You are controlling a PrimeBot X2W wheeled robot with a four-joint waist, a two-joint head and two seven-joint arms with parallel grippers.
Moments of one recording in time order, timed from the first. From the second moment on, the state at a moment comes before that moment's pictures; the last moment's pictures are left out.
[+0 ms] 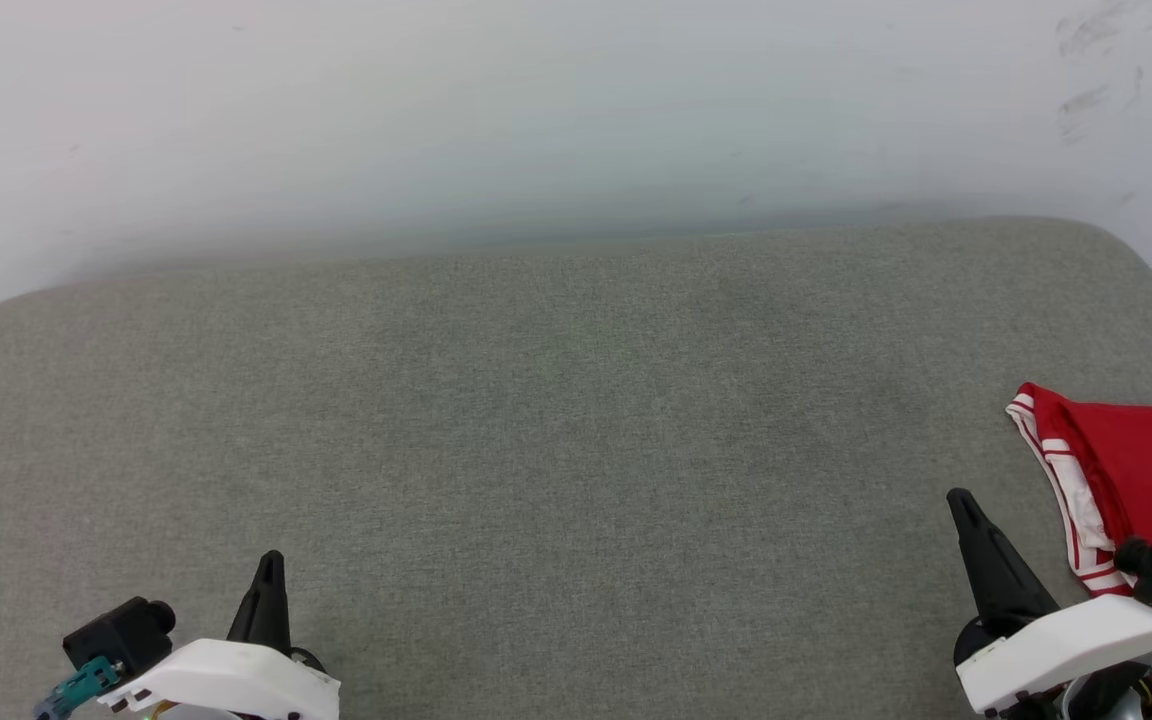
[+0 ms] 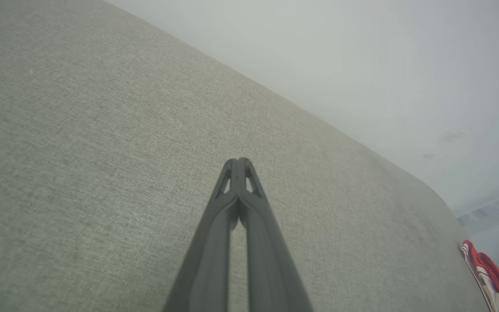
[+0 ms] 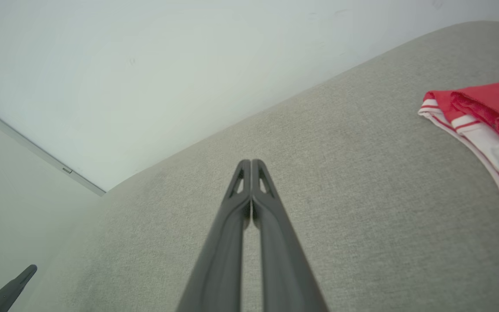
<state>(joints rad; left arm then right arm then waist) 0.01 0.25 -0.17 0.17 -0.83 0.14 -0.13 0.03 -0.08 -0.01 0.03 0.61 0.13 0.09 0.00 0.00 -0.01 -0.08</state>
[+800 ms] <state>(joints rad) -0.03 0.19 -0.08 0.19 -1.09 0.05 -0.06 -0.01 -0.08 -0.04 0.10 0.94 0.13 0.09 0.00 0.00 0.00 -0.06</state>
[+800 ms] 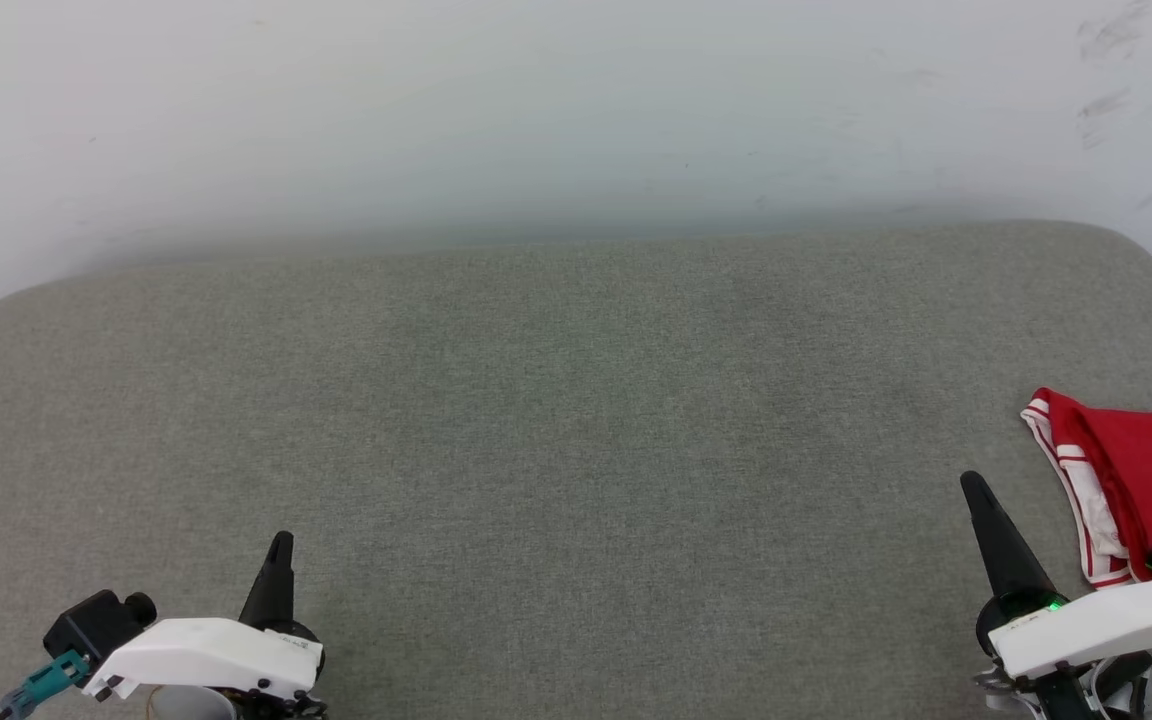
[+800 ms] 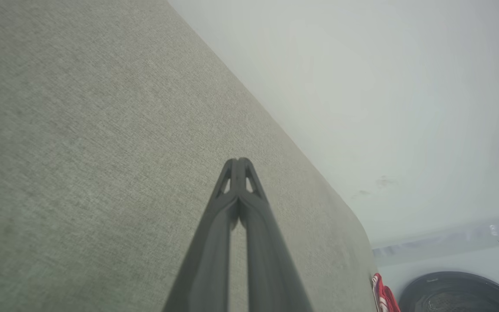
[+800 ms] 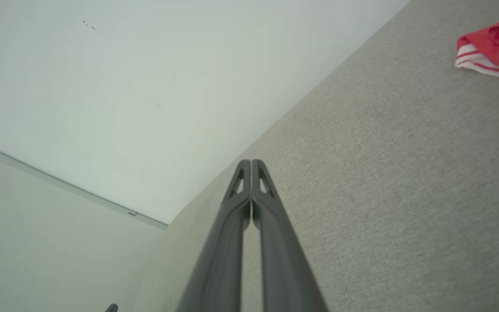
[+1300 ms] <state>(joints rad) -0.04 0.16 -0.03 0.21 -1.22 0.01 -0.02 -0.04 -0.08 -0.05 0.14 1.11 0.13 0.09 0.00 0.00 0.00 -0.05</state>
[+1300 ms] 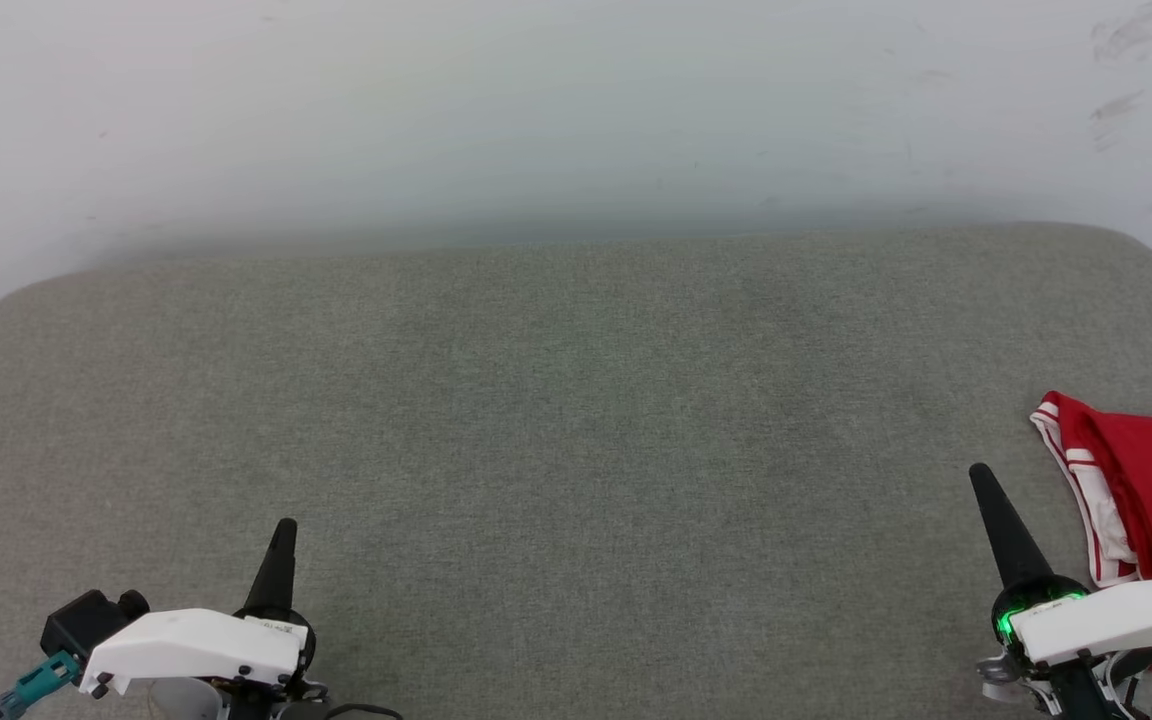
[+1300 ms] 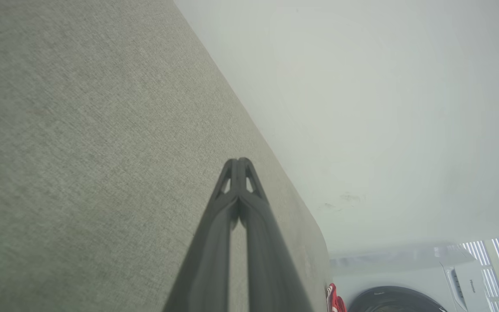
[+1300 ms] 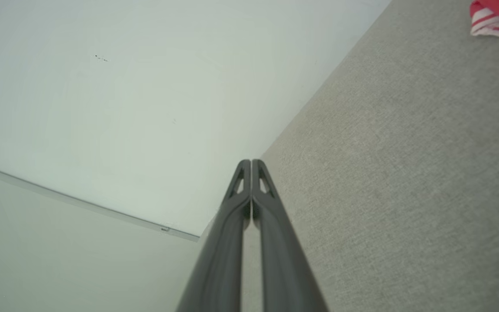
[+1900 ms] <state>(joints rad) -0.06 0.12 0.01 0.22 -1.35 -0.04 0.03 -0.06 -0.07 -0.07 0.17 1.28 0.13 0.09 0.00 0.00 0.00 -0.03</state>
